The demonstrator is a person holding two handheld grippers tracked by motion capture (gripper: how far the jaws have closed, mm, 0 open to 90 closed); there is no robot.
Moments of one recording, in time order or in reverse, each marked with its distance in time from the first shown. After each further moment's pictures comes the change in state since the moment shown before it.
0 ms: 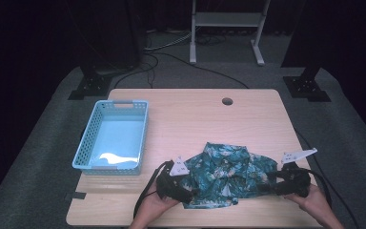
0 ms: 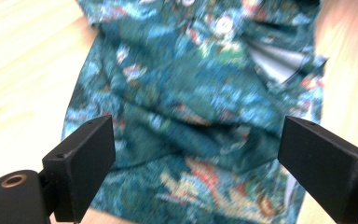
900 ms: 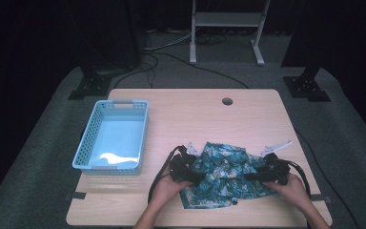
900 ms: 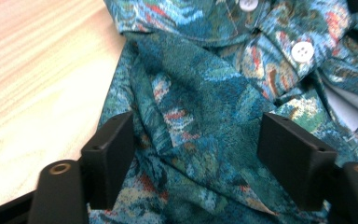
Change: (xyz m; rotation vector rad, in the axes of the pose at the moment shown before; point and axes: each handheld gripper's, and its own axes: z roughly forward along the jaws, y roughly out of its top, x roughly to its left) left arm 0.027 0.032 0.045 0.166 0.054 -0.086; right arm -0.024 0.021 0.051 0.084 -0.088 0.016
